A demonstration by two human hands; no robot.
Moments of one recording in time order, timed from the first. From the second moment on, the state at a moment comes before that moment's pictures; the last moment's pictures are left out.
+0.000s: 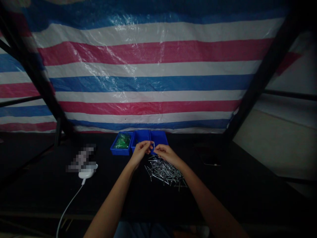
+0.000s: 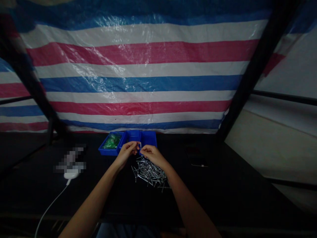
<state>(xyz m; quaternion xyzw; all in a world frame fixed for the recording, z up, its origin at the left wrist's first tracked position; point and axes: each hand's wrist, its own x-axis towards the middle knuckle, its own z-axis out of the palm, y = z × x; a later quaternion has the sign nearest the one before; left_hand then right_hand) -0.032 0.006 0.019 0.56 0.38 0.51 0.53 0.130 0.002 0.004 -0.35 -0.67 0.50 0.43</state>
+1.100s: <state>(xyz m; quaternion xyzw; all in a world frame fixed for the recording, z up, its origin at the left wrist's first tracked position) -0.041 0.008 0.026 0.55 0.42 0.54 0.49 0.154 0.013 0.011 -0.39 -0.58 0.48 0.53</state>
